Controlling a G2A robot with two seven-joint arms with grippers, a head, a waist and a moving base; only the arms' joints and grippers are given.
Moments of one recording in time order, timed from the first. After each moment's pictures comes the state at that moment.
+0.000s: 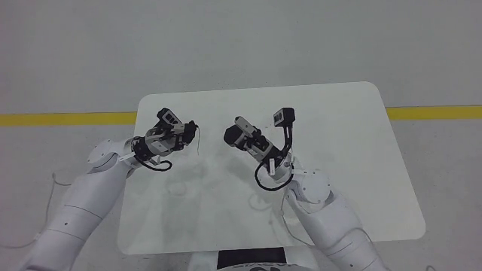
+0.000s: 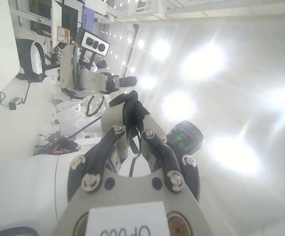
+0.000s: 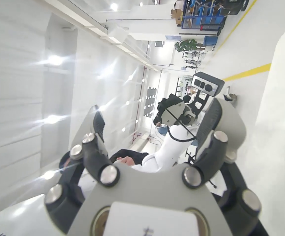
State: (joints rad) left arm 1.27 -0.92 -1.15 -1.34 -1.18 -0.03 -1.31; right arm -1.49 -1.41 1.07 -1.66 0.21 -0.34 0.45
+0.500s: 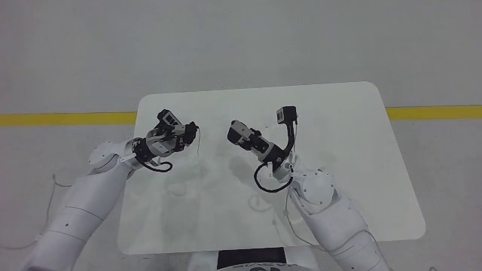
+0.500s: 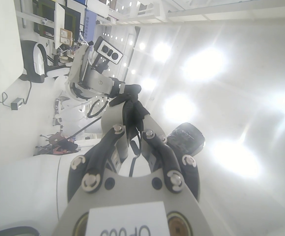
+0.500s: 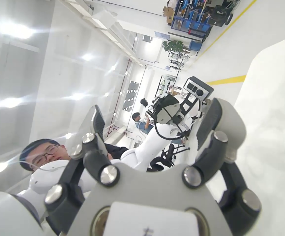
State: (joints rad) left arm 1.27 -0.92 -1.16 -1.33 -1.17 -0.03 -1.30; right arm -1.49 -1.40 1.09 -1.70 0.06 -0.34 0.44
